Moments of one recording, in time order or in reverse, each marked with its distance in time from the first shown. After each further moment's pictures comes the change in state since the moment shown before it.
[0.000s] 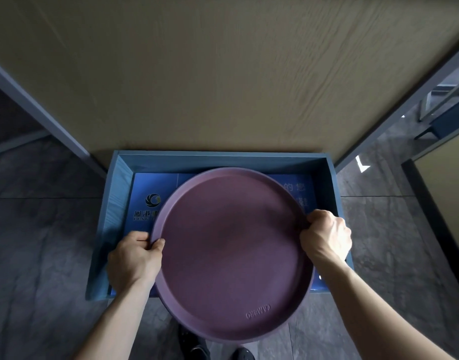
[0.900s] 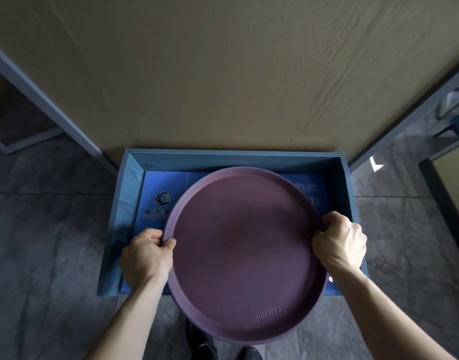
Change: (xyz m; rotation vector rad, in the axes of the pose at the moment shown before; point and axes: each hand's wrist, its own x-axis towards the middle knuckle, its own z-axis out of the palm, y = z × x) left_hand -0.003 0.006 0.001 0.045 0.016 0.001; right_hand -0.005 0.011 0.004 0.070 0.069 -0.050
